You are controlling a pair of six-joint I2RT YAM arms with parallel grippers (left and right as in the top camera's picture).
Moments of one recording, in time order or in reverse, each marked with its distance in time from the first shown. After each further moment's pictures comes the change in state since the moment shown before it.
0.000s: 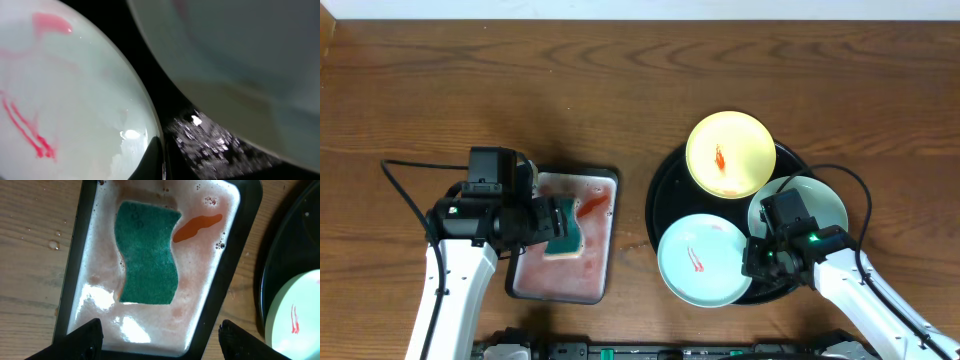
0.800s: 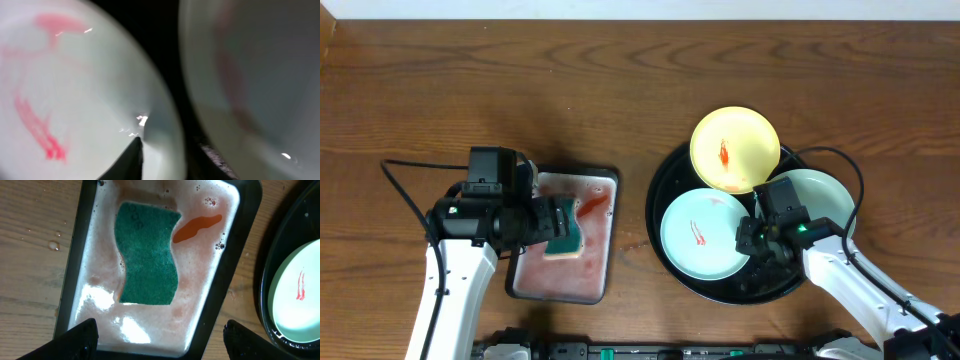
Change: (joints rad) left arm 0.000 0.000 0.000 0.002 0.000 0.000; right arm 0.004 0.117 0.012 0.244 0.089 -0.032
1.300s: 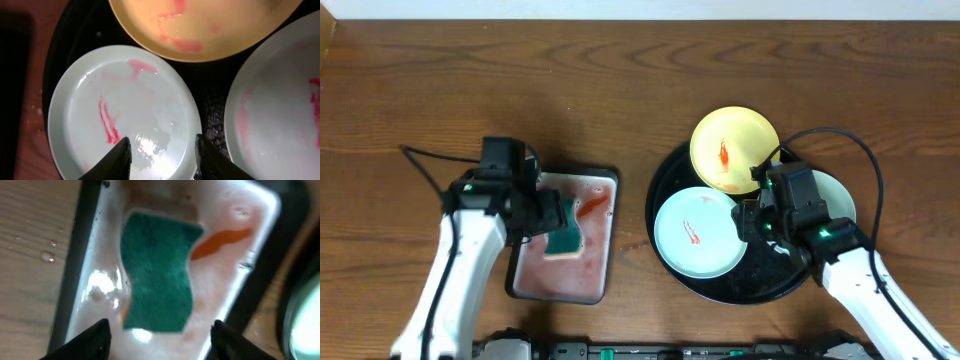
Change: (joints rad) left arm 0.000 0.187 -0.031 0.126 -0.035 -0.043; right arm 0.000 -0.186 0.108 -0.074 -0.042 -0.187
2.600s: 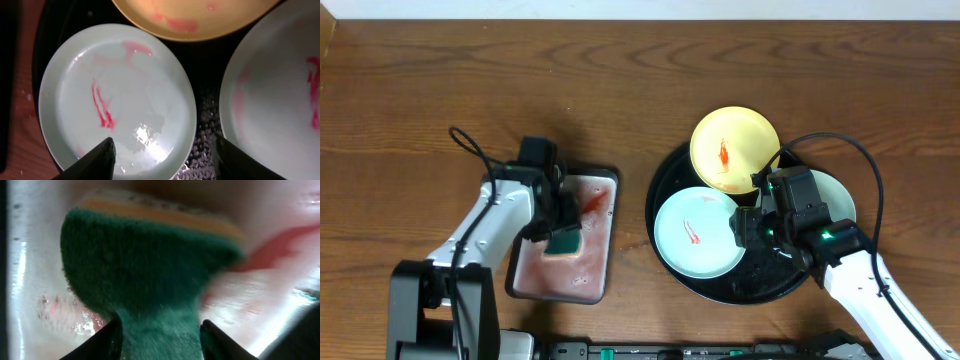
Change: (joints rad) left arm -0.079 0.239 -0.063 0.162 -0.023 -0.074; right arm 0.000 -0.008 0.000 -0.069 -0.002 -0.018
